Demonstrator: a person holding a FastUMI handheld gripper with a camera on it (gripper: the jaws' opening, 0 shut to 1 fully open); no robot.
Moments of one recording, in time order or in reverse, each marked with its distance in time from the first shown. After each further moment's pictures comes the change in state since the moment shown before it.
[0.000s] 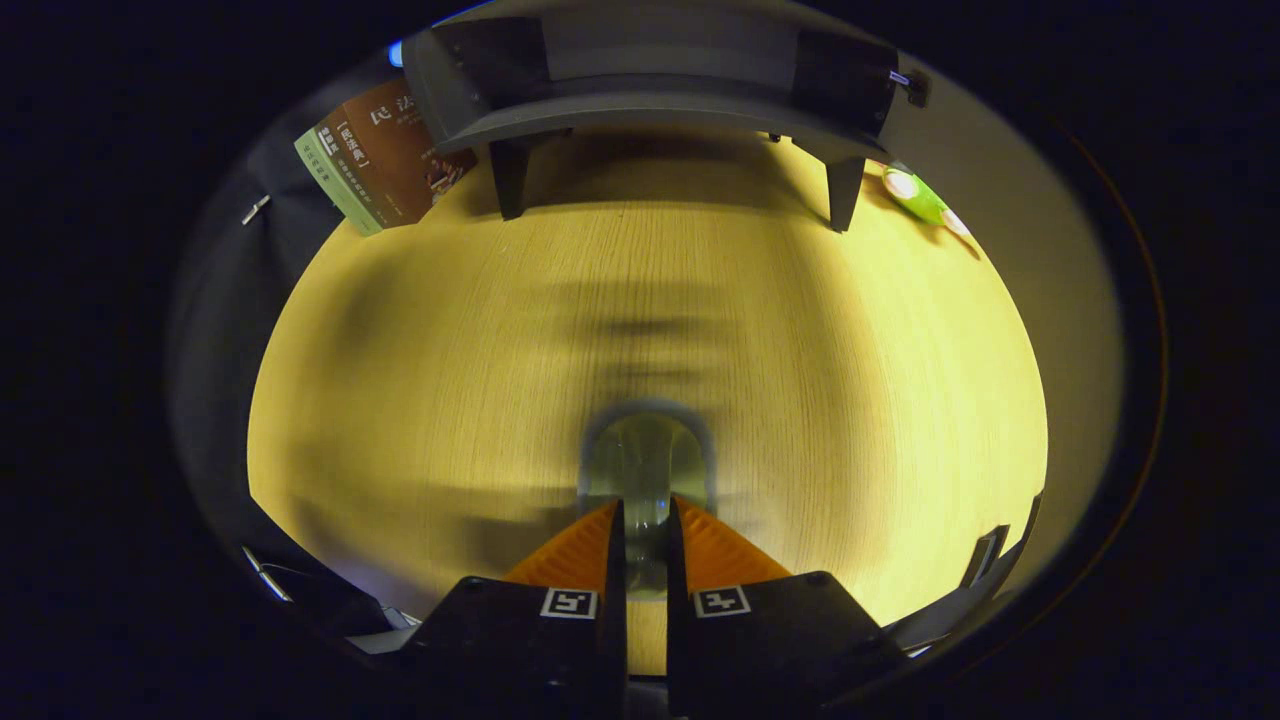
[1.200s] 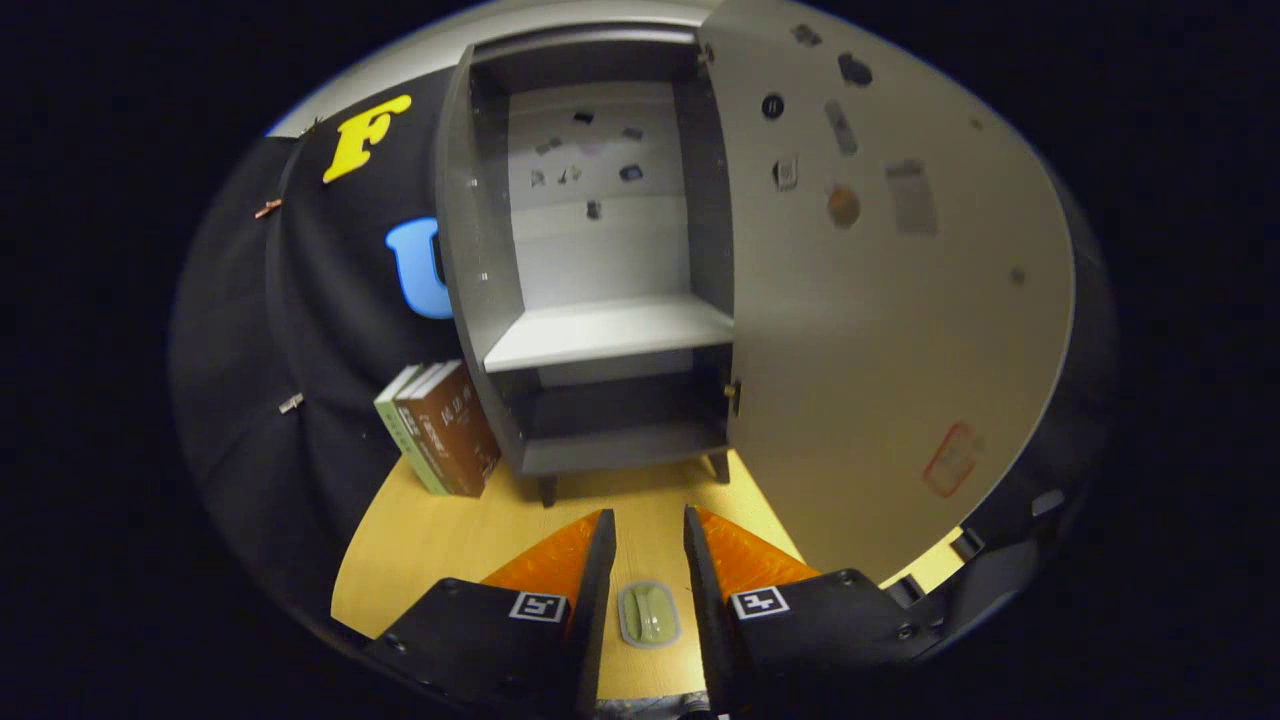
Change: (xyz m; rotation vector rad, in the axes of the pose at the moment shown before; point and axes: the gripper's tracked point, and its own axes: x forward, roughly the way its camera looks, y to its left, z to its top) arm -0.253 0.019 0.115 0.183 -0.705 -0.064
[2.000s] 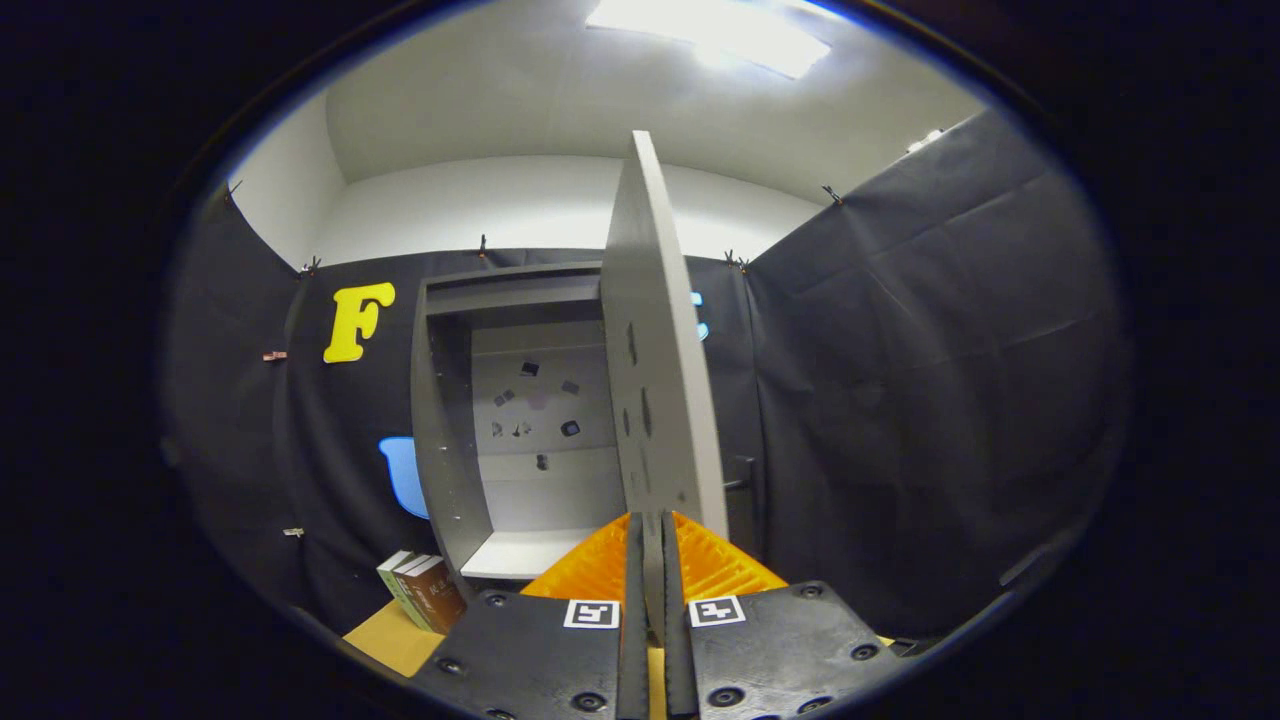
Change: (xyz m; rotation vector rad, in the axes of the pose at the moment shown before) arm -0.184 -0.095 0.213 0.060 -0.699 -0.051
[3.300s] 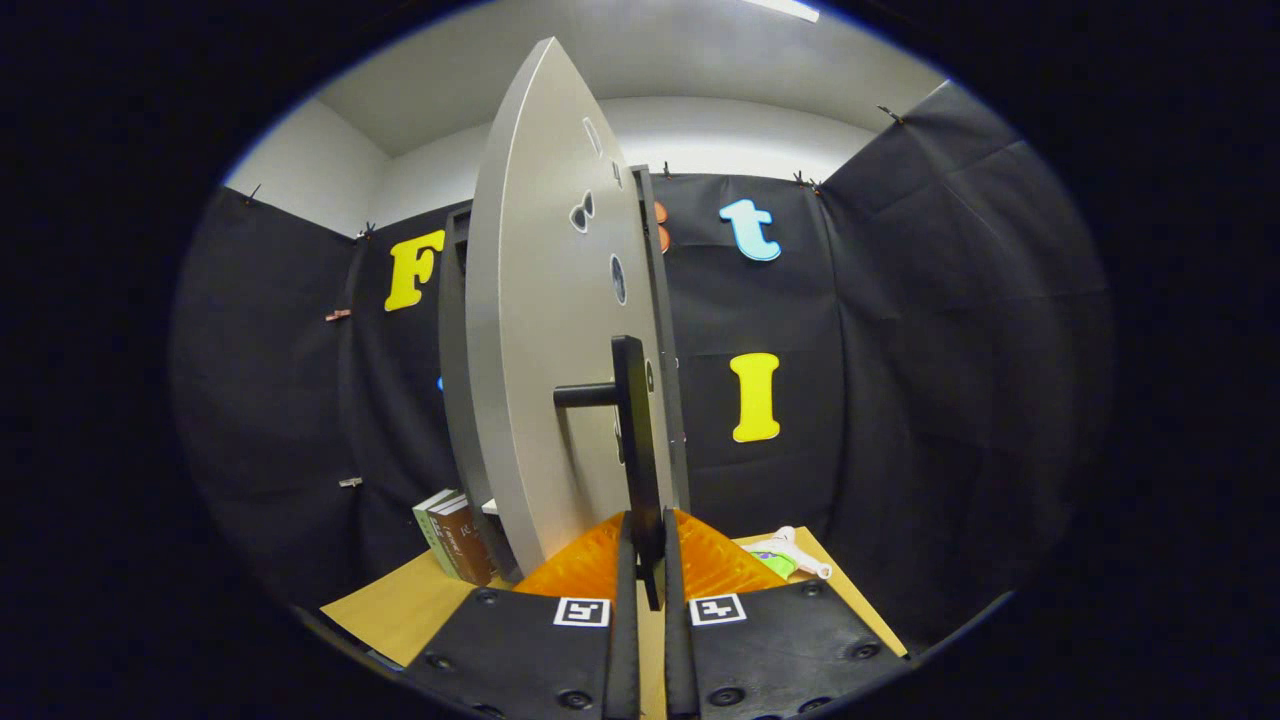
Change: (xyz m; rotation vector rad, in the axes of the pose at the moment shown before) arm 0.040 -0.042 -0.060 0.029 0.204 0.278
